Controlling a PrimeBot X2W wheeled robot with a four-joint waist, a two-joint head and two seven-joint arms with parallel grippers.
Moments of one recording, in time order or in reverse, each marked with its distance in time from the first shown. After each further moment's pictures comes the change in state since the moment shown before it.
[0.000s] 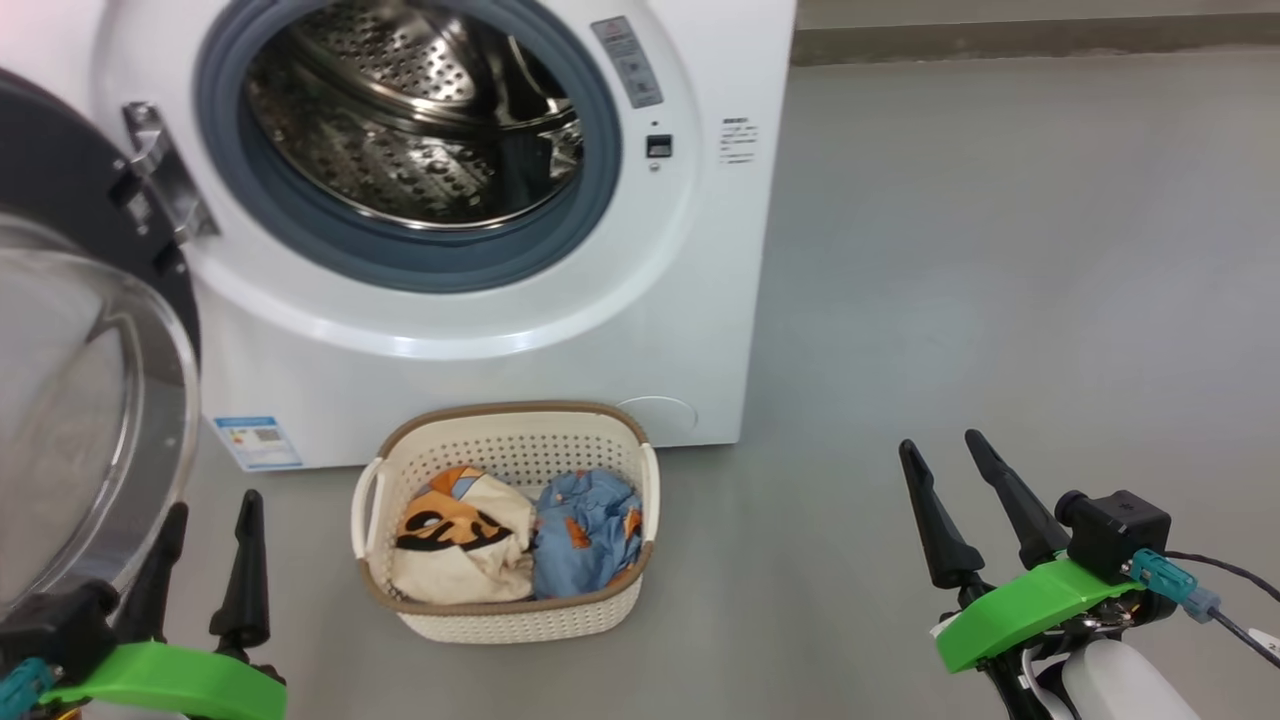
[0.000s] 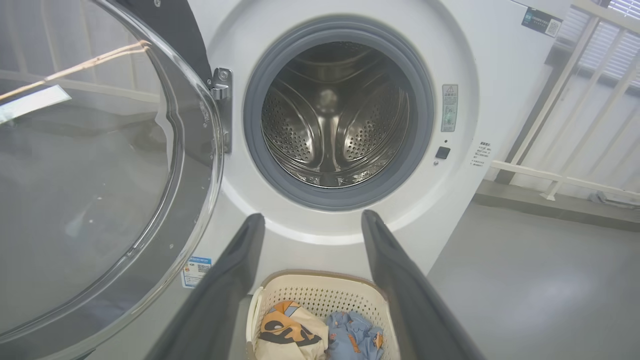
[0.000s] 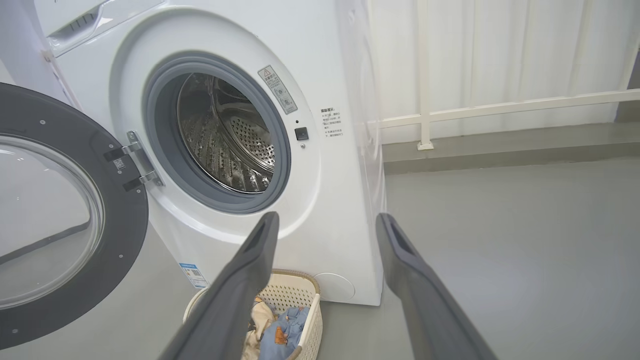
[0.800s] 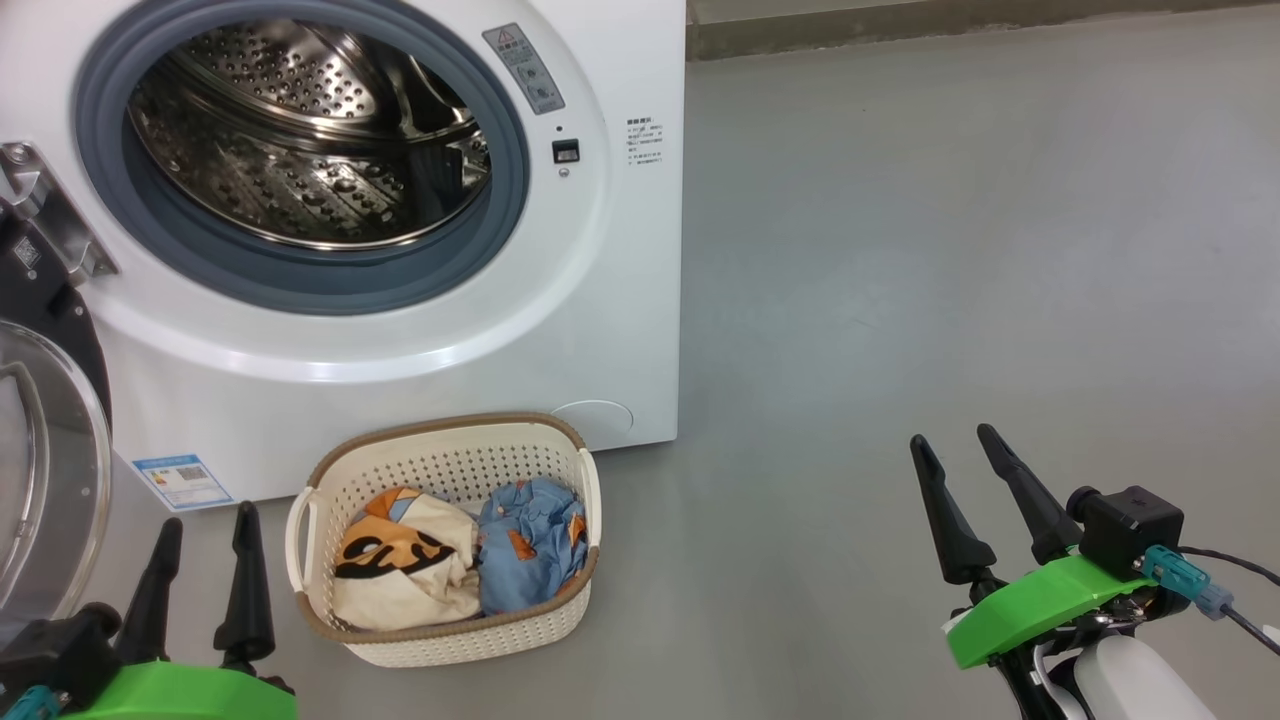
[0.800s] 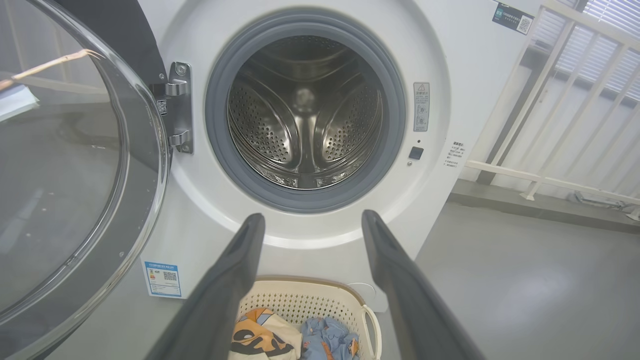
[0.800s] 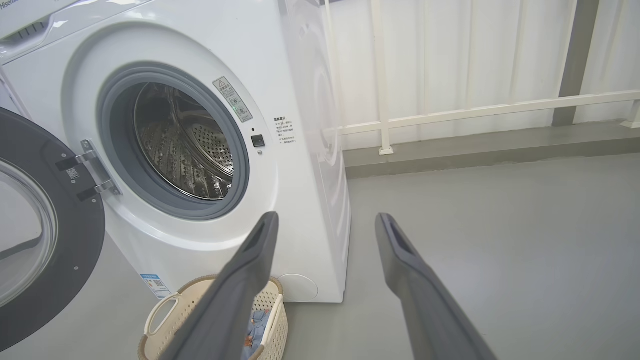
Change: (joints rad) left arm 0.058 -0.034 0.031 -0.076 0.017 0.006 -0.009; right arm -0.001 -0.021 -0.002 -0.009 -0.002 0.000 0.000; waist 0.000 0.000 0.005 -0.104
